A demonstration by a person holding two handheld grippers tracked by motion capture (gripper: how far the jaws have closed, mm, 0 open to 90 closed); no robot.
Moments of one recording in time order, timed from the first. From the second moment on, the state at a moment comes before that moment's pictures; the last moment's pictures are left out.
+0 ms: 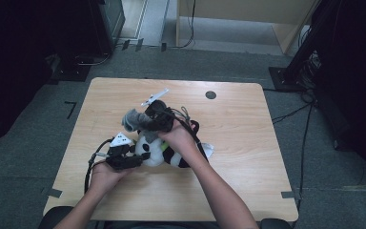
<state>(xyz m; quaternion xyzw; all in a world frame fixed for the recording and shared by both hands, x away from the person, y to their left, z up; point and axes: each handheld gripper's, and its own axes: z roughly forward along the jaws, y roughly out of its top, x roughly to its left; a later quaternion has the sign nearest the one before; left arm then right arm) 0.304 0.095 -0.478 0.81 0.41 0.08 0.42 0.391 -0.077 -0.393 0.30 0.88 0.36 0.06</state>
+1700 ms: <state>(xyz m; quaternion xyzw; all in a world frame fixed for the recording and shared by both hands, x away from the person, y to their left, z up) 0.312 0.100 -0.484 0.79 0.41 0.05 0.45 0.413 -0.153 -0.378 0.38 0.85 0.36 0.09</state>
